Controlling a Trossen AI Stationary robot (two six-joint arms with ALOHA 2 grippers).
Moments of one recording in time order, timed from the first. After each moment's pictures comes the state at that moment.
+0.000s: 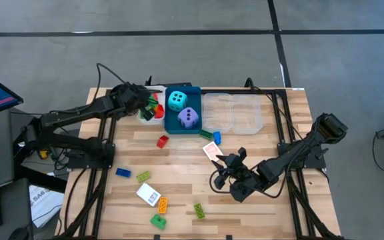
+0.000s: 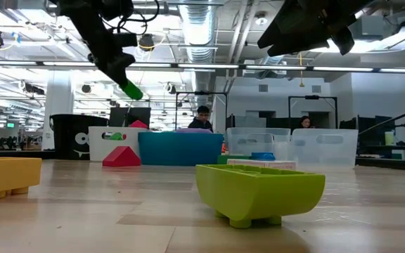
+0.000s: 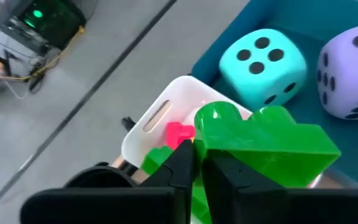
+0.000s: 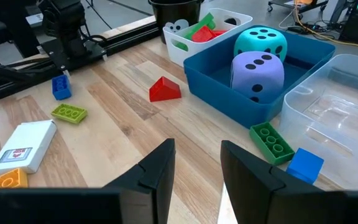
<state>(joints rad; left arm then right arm) 0.49 1.13 0.89 -0.55 -0.53 0.07 0.58 1.58 0.99 -0.31 1.06 0.93</state>
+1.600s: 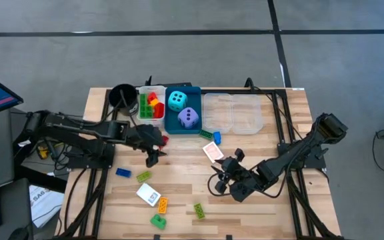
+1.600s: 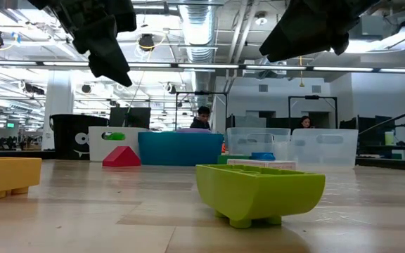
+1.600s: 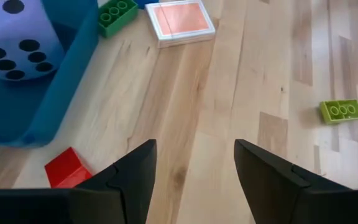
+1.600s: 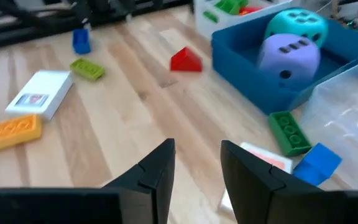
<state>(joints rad) -0.05 1.13 0.77 -0.44 -0.07 -0.33 0.58 1.58 0.99 -0.31 0.92 0.78</state>
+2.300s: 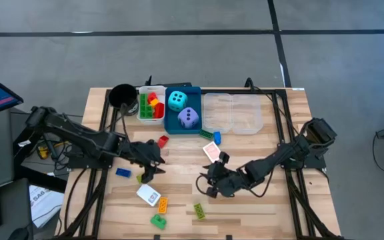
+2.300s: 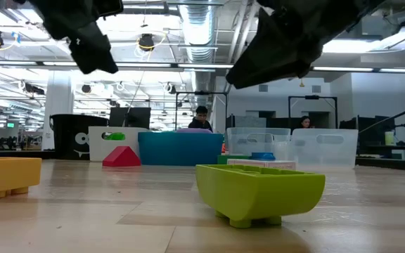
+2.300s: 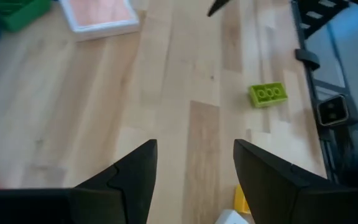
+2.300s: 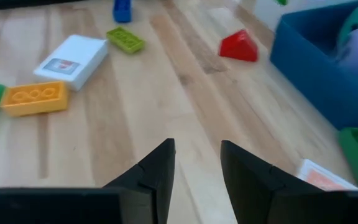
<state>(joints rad) -0.29 1.13 0.70 -0.28 -0.08 -0.45 0.50 1.72 0.99 -0.03 0.70 0.53</state>
